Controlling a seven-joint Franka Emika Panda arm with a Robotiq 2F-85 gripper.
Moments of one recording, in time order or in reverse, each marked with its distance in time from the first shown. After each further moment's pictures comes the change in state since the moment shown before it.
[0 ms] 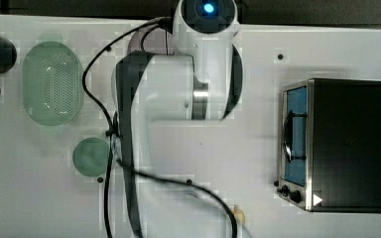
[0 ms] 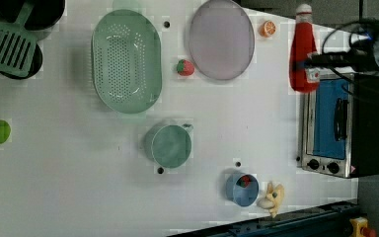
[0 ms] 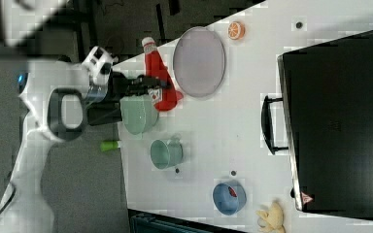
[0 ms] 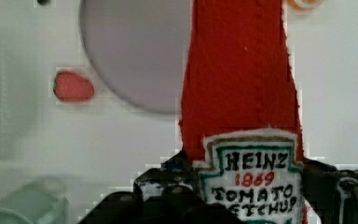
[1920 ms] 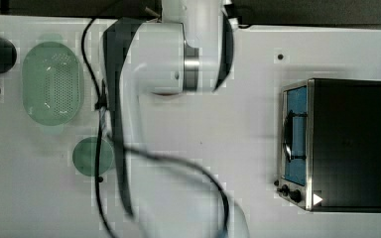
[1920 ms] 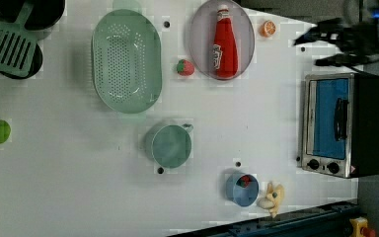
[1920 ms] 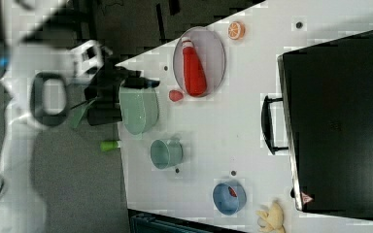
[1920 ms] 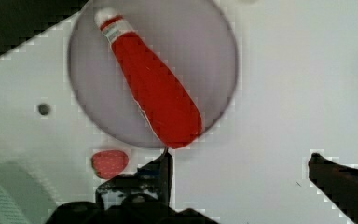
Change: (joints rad) arm 0.052 0.027 -0.043 0.162 0.017 -0.122 0.581
